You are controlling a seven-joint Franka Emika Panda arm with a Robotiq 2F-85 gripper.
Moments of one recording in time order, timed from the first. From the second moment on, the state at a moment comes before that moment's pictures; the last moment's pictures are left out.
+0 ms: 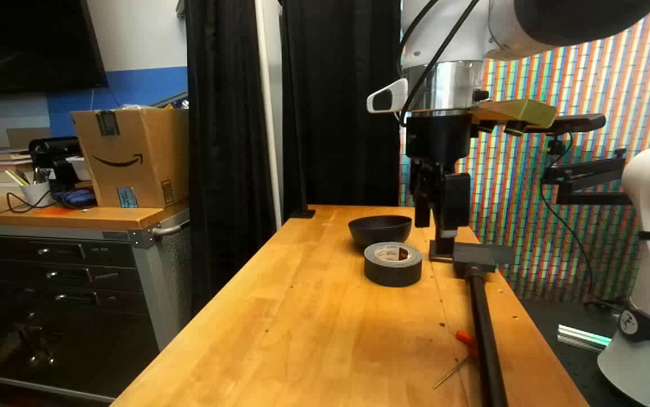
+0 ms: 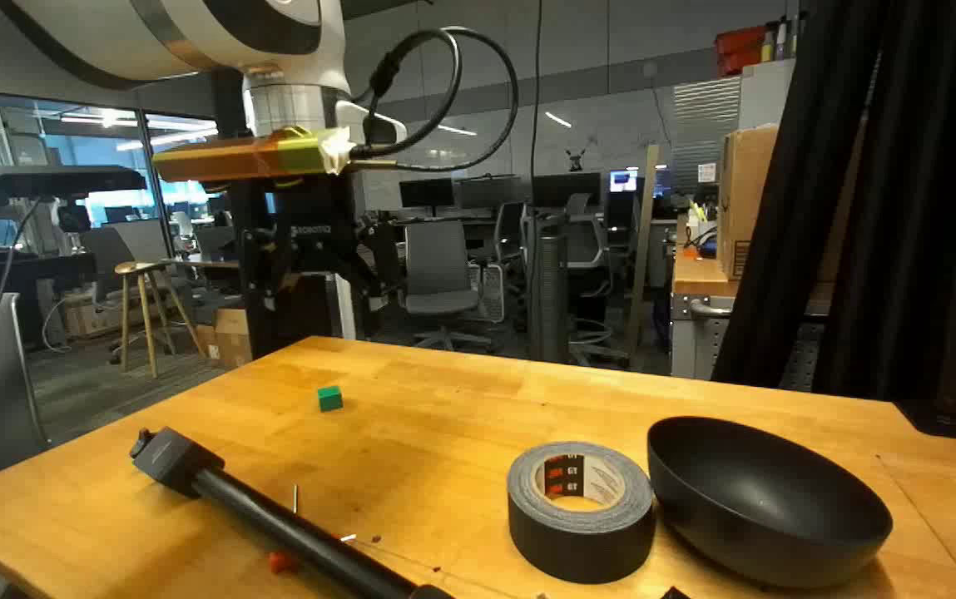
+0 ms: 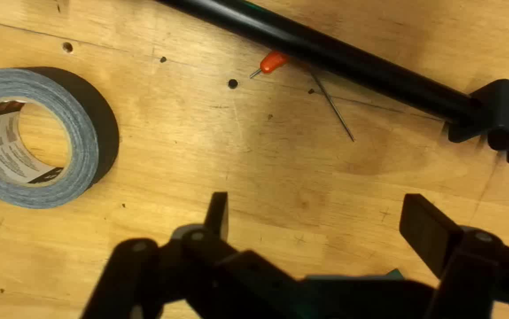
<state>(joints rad) 0.15 -0.47 0.14 -2.50 0.05 2.03 -0.02</state>
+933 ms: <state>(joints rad) 0.15 -0.47 0.14 -2.48 0.05 2.03 -0.02</state>
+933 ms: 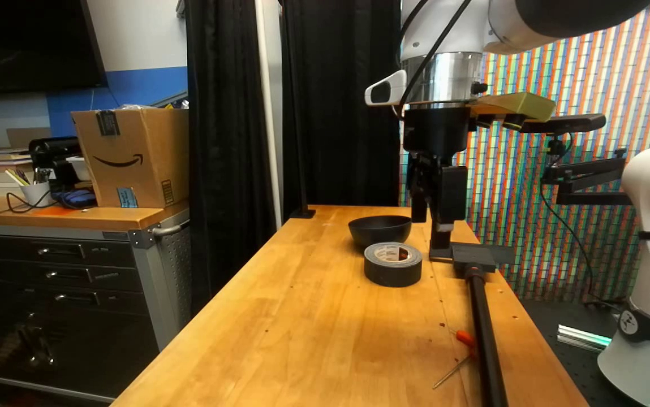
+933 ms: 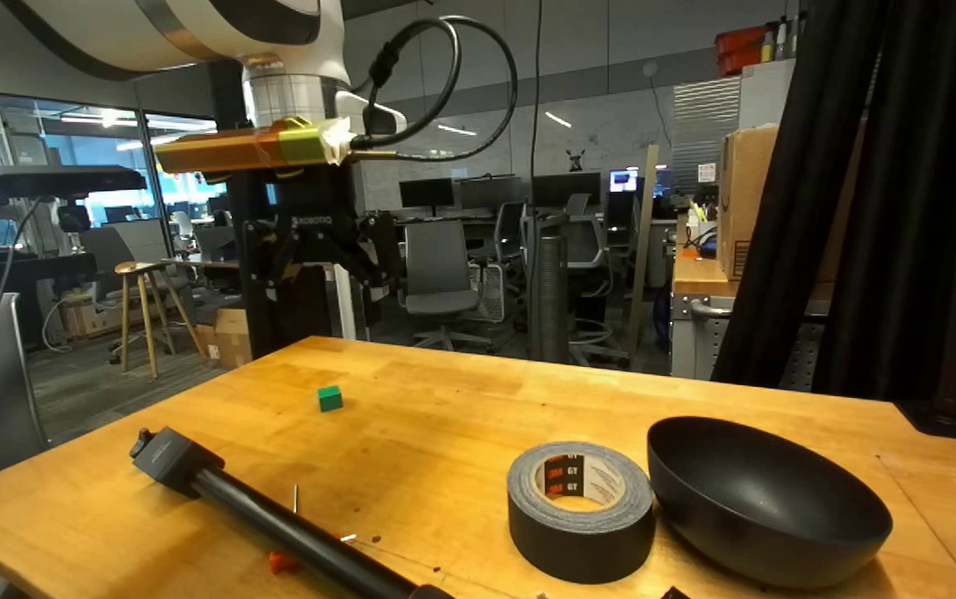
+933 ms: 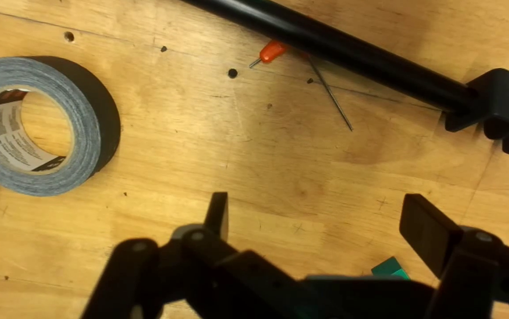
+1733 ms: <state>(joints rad) 0.13 -0.47 0.10 -2.50 0.03 2.03 -0.03</state>
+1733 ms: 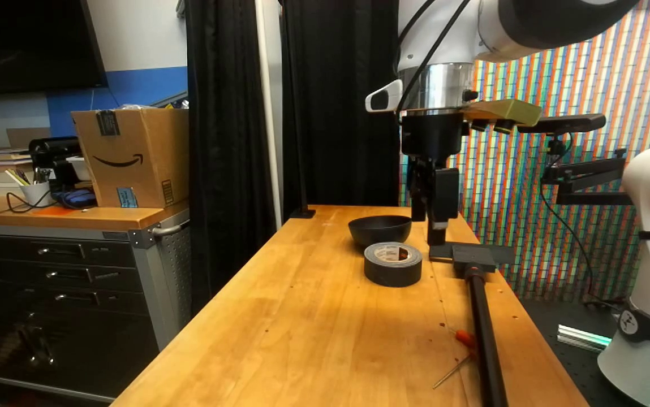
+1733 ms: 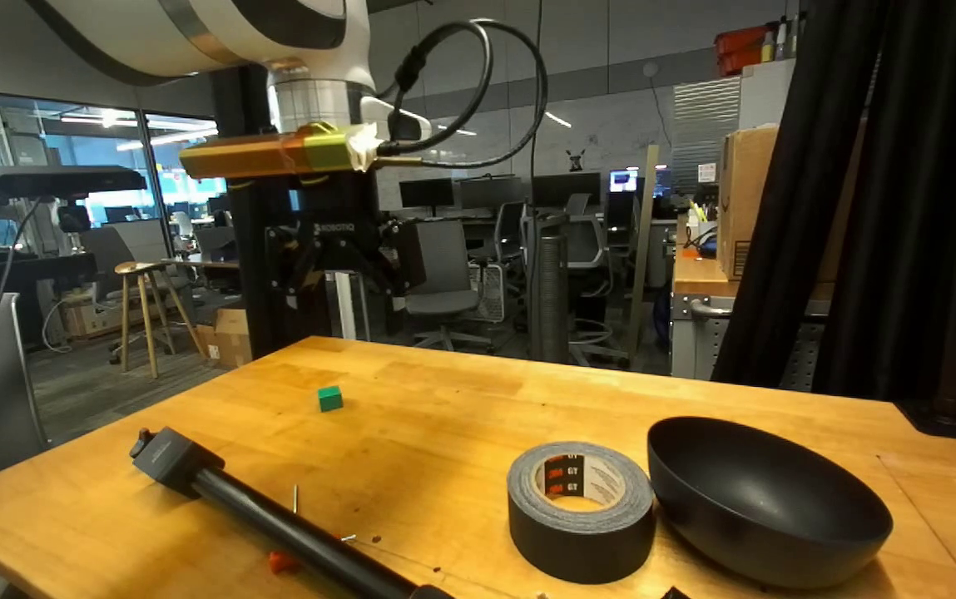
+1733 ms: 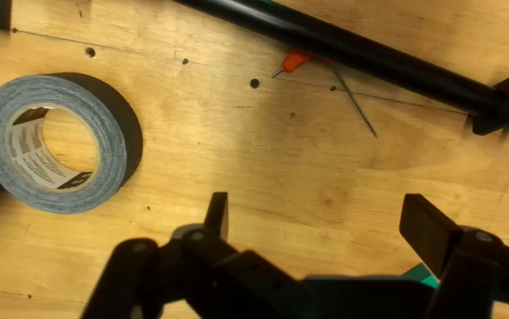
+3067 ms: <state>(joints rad) -0.01 -0.30 -0.12 -2.45 -0.03 2.07 -0.33</state>
